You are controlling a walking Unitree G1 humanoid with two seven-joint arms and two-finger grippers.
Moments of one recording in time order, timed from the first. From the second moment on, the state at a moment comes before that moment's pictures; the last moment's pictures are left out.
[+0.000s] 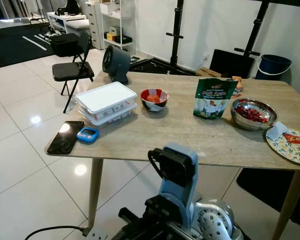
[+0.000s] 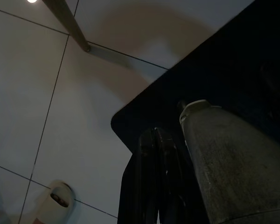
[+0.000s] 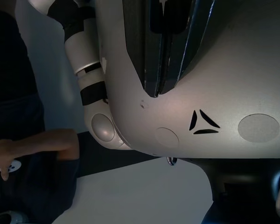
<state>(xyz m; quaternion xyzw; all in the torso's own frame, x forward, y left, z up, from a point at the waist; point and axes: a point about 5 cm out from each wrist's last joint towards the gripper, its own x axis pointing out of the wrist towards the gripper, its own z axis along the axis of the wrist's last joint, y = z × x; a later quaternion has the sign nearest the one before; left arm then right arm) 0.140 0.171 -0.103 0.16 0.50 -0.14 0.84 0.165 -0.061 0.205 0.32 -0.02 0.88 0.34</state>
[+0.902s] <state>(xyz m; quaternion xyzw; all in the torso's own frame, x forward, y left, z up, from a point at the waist) 0.141 0.169 -0.102 0.16 0.50 -0.15 0.84 0.155 -0.063 0.206 0.36 -0.01 0.87 0.34</state>
